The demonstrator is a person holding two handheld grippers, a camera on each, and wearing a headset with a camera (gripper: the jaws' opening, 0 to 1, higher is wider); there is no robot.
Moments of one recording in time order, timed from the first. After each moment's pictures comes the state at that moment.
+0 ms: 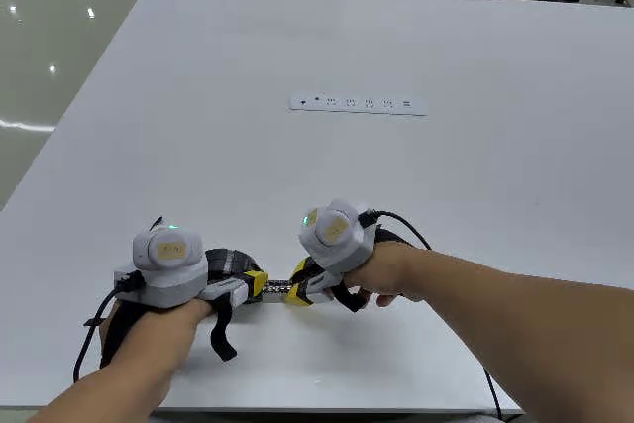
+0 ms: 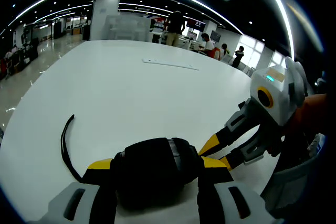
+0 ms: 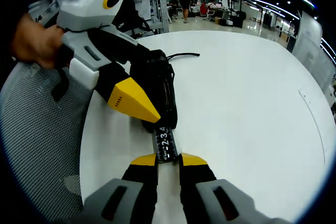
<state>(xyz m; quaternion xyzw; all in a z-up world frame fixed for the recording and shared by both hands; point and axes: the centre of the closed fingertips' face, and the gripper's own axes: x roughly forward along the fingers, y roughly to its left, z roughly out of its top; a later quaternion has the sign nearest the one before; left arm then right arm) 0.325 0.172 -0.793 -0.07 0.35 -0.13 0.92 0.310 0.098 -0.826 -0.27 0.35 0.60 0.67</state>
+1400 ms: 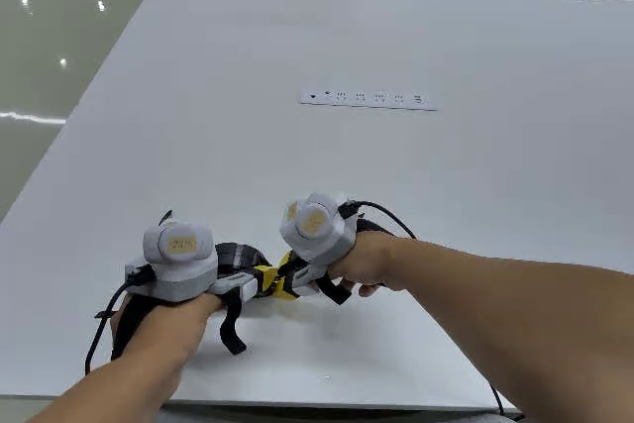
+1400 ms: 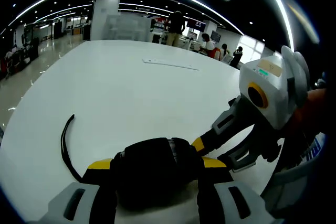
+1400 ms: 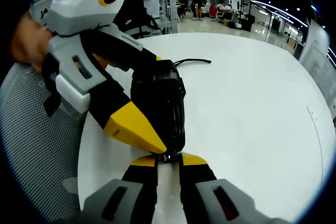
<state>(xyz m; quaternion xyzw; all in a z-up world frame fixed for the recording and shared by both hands) 0.325 0.173 -0.793 -0.07 0.35 -0.13 0.92 0.309 0.128 -0.830 -0.28 0.34 0.62 0.65</state>
